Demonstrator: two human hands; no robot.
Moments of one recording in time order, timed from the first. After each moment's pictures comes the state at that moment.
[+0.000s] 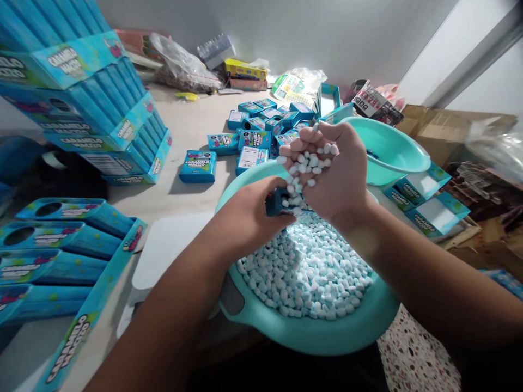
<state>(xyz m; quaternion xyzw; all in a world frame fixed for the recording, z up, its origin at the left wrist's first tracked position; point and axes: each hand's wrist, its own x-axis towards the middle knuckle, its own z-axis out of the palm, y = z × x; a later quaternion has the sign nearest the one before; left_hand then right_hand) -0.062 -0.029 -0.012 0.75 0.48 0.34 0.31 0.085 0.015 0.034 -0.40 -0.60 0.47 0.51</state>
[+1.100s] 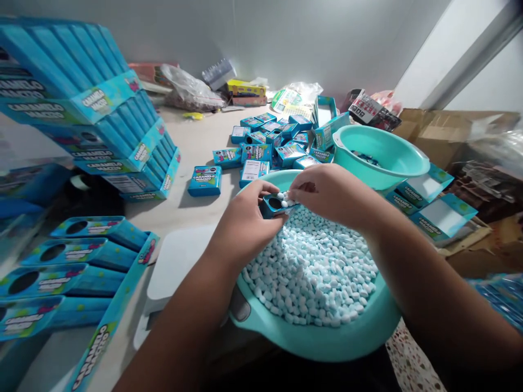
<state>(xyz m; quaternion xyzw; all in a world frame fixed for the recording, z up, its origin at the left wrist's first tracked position) -0.060 -0.029 -0.014 0.66 0.55 0.41 0.31 0.119 0.007 0.047 -0.48 -0.85 0.14 0.17</state>
